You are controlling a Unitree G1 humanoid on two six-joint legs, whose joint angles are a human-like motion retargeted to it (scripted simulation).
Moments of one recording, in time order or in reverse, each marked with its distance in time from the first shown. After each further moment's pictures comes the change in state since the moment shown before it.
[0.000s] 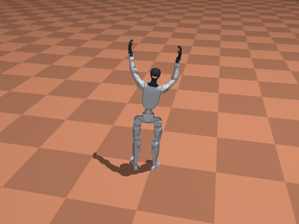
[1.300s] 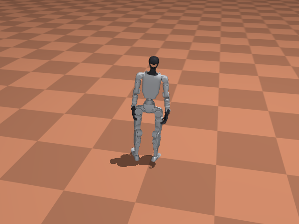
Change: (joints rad) left arm 2.025 -0.993 0.468 0.544 0.738 0.162 -0.143; right arm 2.235 0.810 -0.491 0.803 -1.053 0.402 0.569; waist 0.034 -0.089 0.248; left_leg 0.195 -0.010 0.052 -0.014 0.009 0.003; right_leg 0.170 -0.006 0.051 0.010 0.002 -0.002
